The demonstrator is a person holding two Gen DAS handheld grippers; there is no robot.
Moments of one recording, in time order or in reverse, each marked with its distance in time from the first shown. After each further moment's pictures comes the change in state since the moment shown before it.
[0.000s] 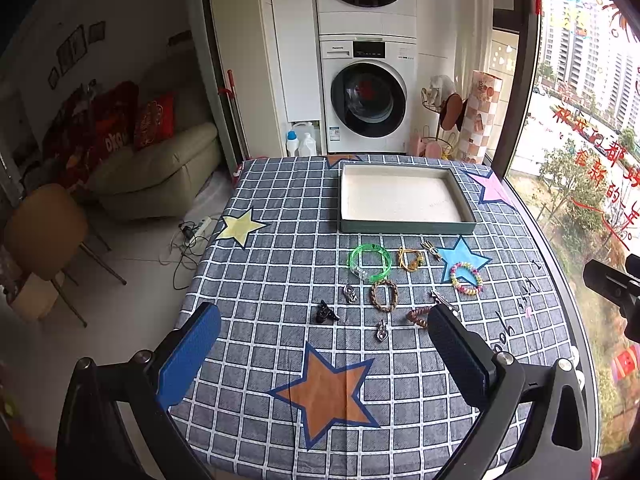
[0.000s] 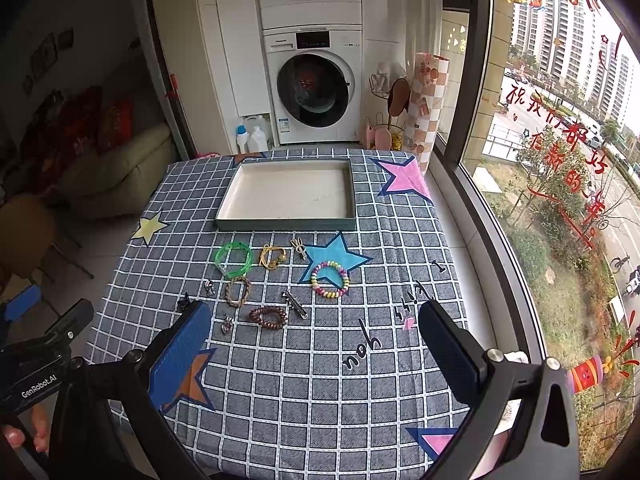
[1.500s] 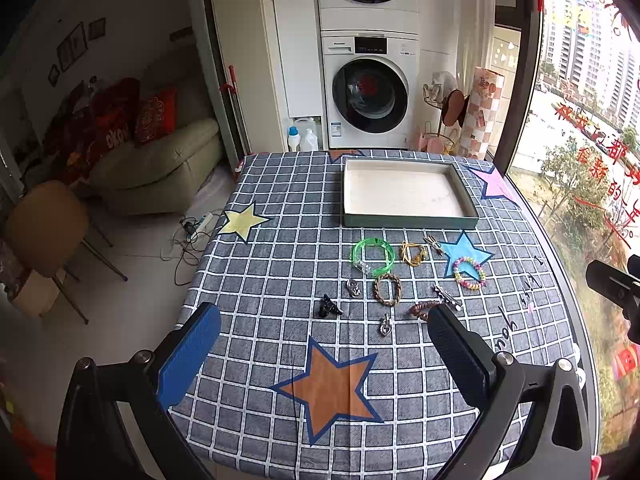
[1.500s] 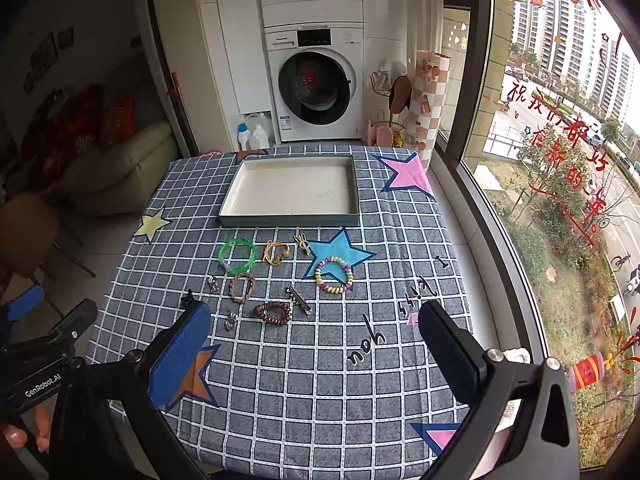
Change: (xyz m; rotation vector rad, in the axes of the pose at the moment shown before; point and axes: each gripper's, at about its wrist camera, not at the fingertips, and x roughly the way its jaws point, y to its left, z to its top) left arm 0.001 0.005 -0.006 -0.004 0.012 0.005; right arm -0.004 0.006 -0.002 0.003 0.009 -0.001
